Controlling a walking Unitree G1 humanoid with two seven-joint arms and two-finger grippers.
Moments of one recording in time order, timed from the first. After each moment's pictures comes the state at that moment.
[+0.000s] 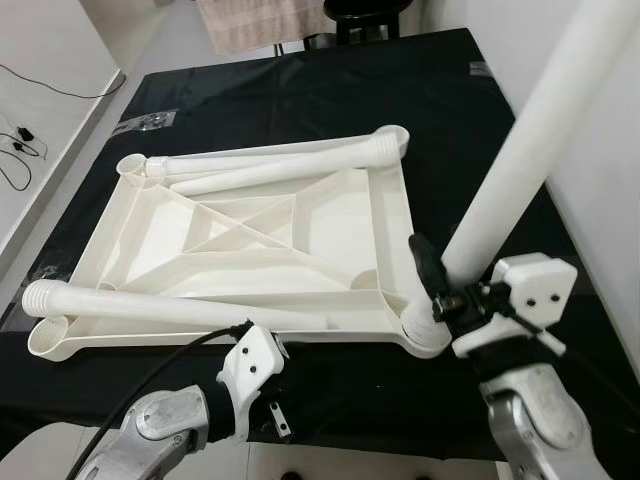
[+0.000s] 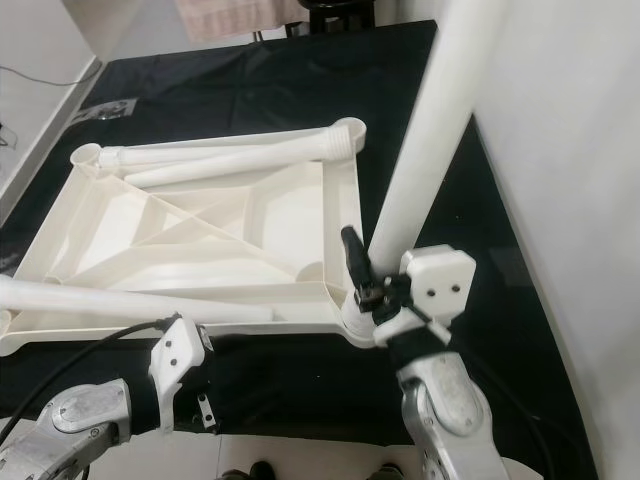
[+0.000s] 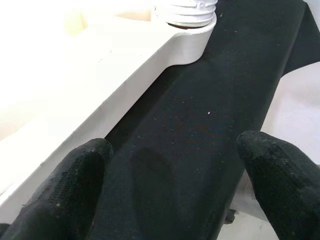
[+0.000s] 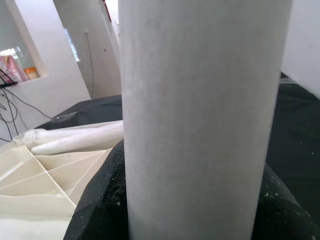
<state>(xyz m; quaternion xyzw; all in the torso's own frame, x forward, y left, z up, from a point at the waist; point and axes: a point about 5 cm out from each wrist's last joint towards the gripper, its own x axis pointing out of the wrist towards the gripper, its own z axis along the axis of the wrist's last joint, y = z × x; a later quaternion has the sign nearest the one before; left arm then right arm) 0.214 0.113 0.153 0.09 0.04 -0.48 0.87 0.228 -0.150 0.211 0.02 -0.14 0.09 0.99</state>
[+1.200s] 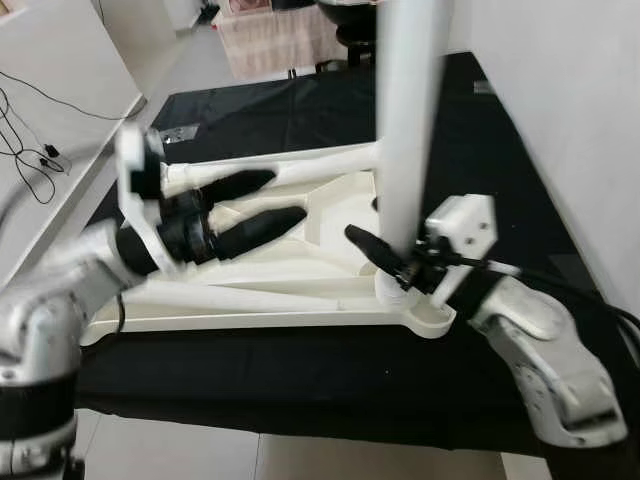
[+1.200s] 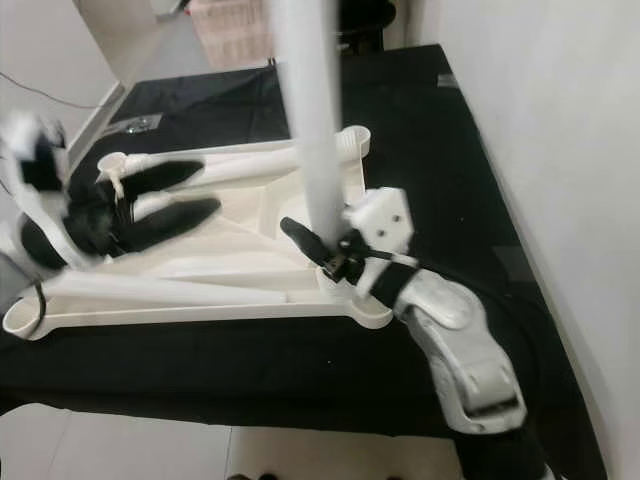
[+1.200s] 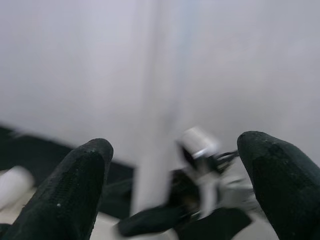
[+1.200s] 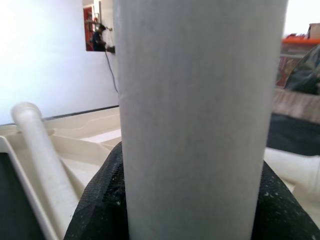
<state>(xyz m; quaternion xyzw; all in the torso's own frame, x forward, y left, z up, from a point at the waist) 0.263 0.160 0.325 -0.09 -0.18 -0.61 0.77 0.285 -0.129 0.246 -0.13 -0.14 0.34 0.92</state>
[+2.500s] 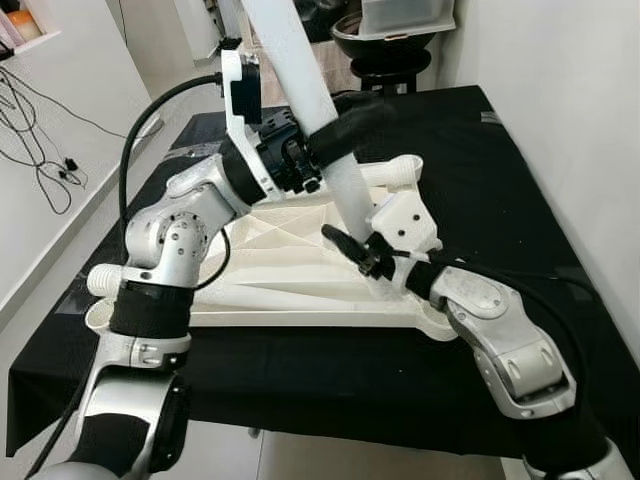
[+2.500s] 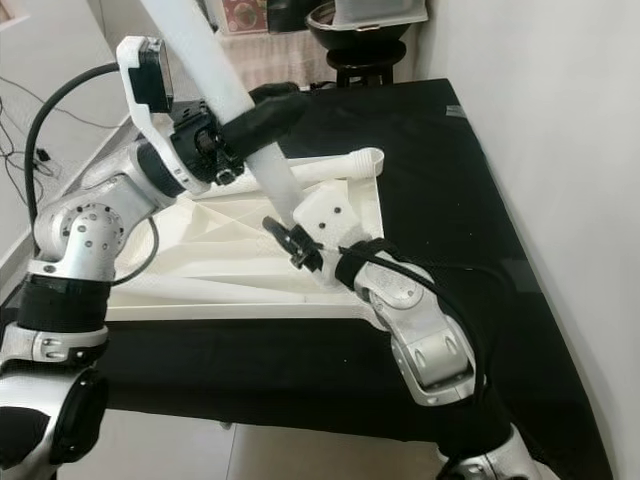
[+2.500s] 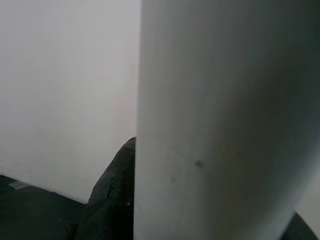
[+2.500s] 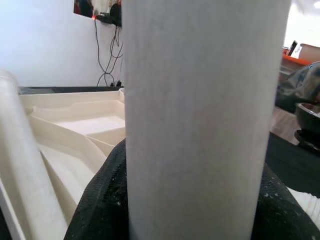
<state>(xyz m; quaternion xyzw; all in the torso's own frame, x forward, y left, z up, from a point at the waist) 0.327 0.088 0.342 -0.16 -0.22 -0.56 0.78 0.303 -0.098 0.244 -0.22 -0.12 0.31 0.92</state>
